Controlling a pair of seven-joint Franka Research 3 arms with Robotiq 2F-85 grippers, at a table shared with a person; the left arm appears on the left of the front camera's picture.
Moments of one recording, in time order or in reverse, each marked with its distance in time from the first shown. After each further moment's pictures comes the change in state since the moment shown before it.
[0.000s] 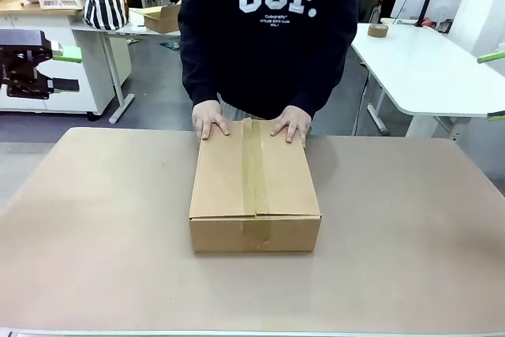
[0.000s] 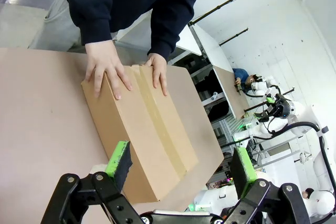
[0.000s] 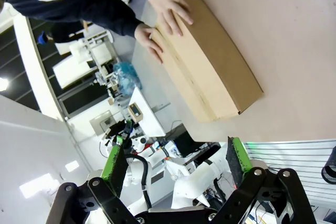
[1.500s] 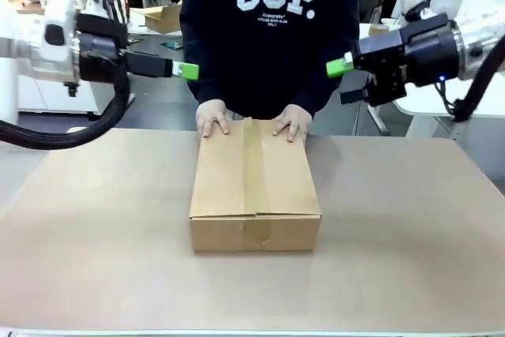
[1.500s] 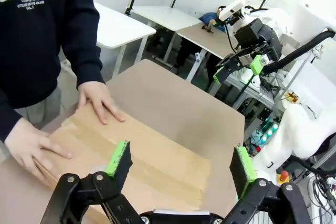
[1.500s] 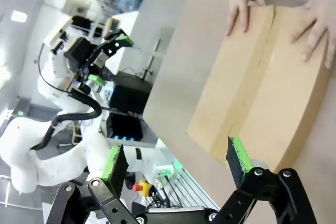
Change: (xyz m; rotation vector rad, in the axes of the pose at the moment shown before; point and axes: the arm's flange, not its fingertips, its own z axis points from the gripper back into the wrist) left arm -0.009 -0.071 -0.159 -0.228 0.112 -0.613; right arm -0.082 0.072 -0.192 0.106 0.183 0.941
